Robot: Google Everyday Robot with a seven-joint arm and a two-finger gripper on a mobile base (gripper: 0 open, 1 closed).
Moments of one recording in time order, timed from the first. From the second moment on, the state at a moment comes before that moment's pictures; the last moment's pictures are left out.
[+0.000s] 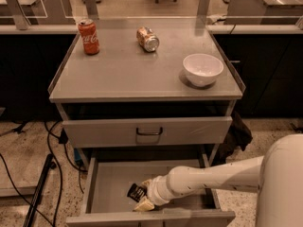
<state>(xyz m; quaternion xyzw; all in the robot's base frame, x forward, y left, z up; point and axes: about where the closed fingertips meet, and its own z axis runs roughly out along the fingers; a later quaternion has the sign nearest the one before) 0.474 0.029 0.393 -0.57 0.75 0.22 0.25</state>
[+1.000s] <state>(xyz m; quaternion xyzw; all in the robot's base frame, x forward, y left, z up) 0.488 0.025 0.358 -0.56 0.77 0.19 0.24</state>
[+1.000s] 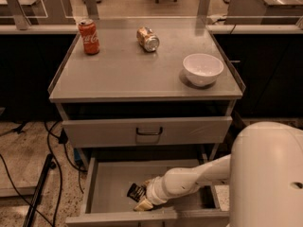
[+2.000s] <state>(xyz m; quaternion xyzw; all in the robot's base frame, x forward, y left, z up) 0.490 0.015 0.342 -0.55 0.79 0.18 0.22</state>
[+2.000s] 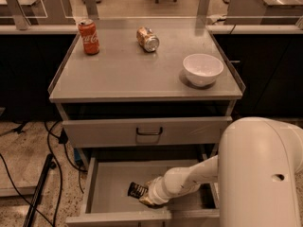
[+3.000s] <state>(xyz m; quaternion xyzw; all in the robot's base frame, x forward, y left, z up) 0.489 0.023 0.394 -0.59 0.73 0.22 0.25</state>
